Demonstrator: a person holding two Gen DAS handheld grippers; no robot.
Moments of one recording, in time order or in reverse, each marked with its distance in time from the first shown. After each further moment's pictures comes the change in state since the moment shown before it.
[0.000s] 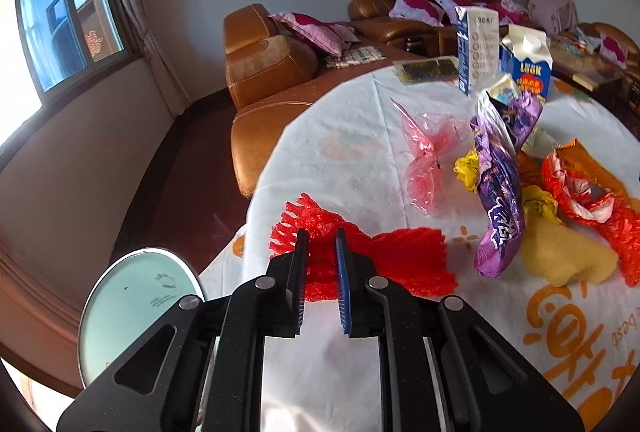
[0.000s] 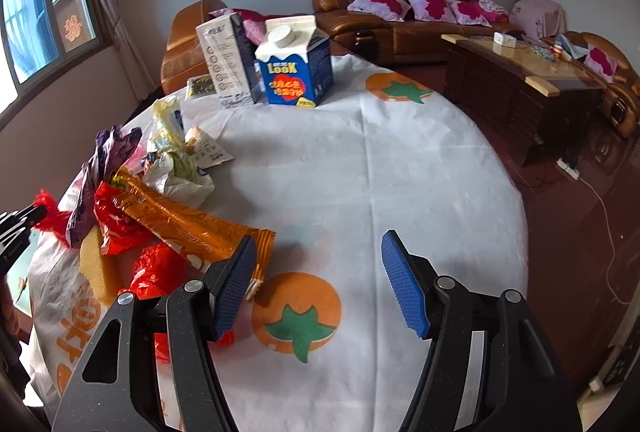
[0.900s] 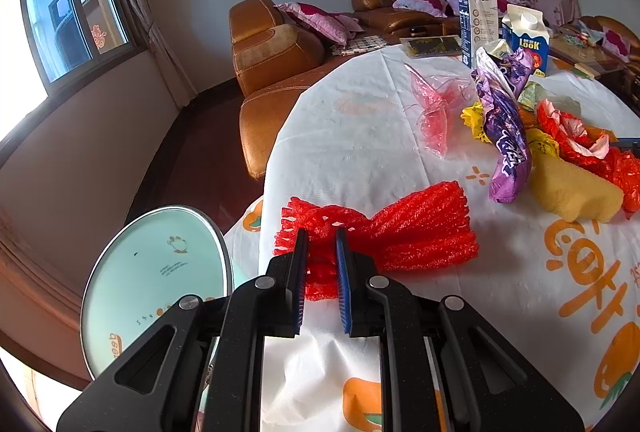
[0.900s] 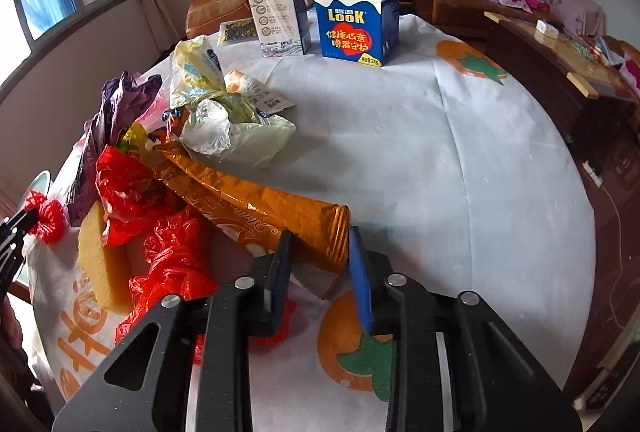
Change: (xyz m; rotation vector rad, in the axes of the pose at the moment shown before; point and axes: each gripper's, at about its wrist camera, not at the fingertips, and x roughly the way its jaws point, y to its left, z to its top) left arm -0.008 0.011 -0.039 0.010 0.033 0.008; right arm 0.044 0.044 0.005 -0.108 0.168 0.072
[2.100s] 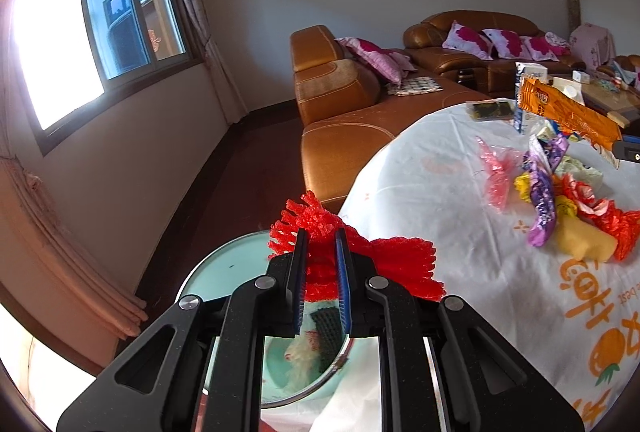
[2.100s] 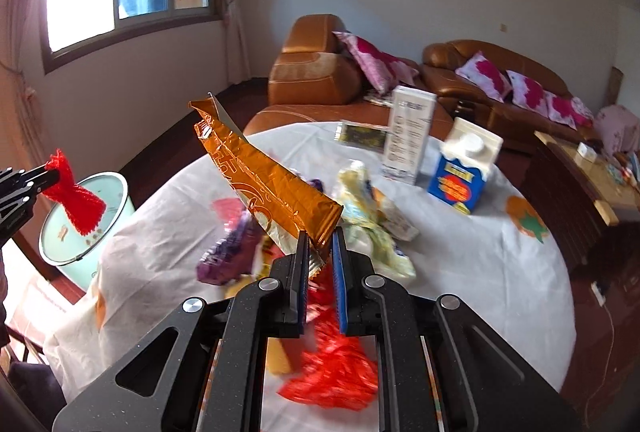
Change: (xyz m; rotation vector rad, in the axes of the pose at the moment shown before) left arm -0.071 0.080 0.008 -0.112 -0.103 0.147; right arm -0.074 0.116 0.029 -0.300 -0.266 0.101
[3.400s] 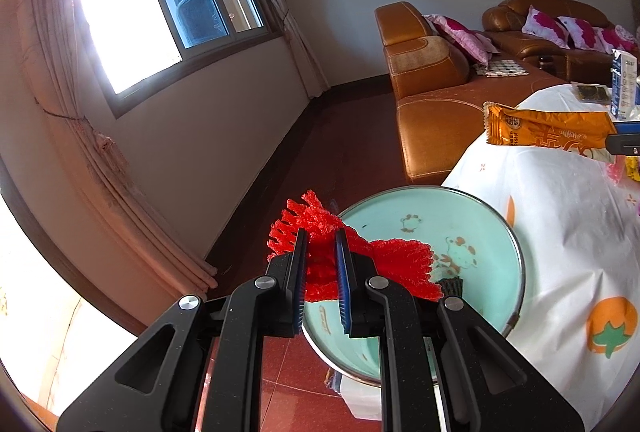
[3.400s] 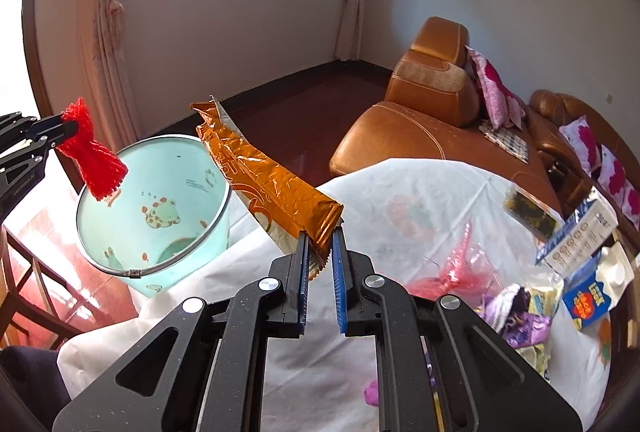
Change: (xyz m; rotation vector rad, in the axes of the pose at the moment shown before) left arm 0.016 0.096 -0.039 -0.065 0.079 0.274; right arm 0.084 0.160 0.047 -0.337 0.068 0.246
